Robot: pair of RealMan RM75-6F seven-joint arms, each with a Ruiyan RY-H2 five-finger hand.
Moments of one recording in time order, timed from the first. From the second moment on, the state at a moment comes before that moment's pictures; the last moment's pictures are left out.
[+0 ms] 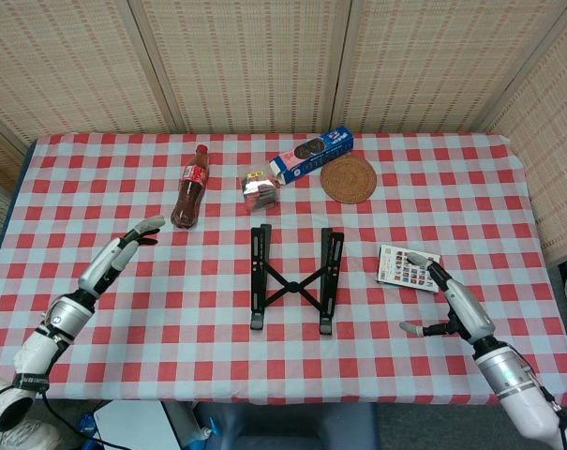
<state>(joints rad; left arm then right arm) -0.57 -1.16 -0.21 -1.56 1.49 0.92 -1.03 0.30 -1.05 0.10 -1.84 -1.44 1.07 0.61</state>
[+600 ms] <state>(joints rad) -0.75 -1.35 -0.25 -1.39 1.37 0.73 -1.12 0.40 -1.19 0.15 -1.74 -1.31 0.93 0.80</state>
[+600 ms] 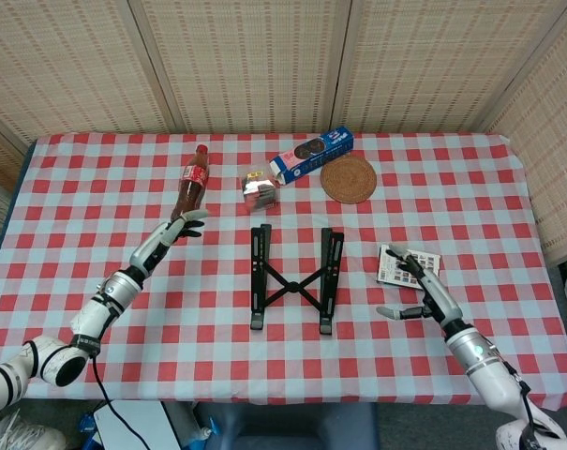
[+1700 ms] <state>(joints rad) -0.89 -1.45 -0.30 -1.32 1.47 0.62 -1.63 0.58 -1.42 0.27 -1.58 -1.34 0.78 0.94</state>
